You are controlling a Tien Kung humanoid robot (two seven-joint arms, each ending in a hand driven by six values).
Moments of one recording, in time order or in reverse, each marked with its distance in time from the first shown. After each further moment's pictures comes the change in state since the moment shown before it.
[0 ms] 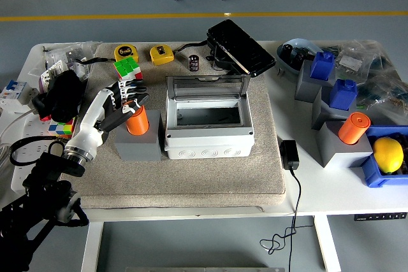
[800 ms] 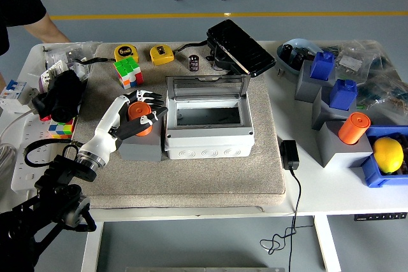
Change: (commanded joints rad) left arm -0.030 -0.001 0.093 0.004 -0.037 -0.001 -0.003; right arm 0.000 -0.005 -0.018 0.000 0.003 0.003 0.001
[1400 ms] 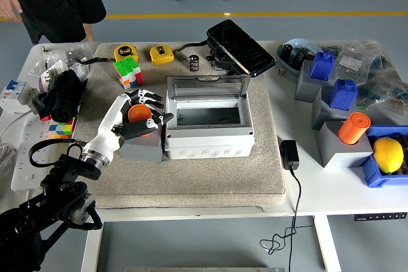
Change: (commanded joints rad) left arm -0.028 -0.022 0.018 0.033 -0.045 0.034 -0.016; right arm -0.003 0.004 0.008 0.003 -0.002 -0.001 0.001
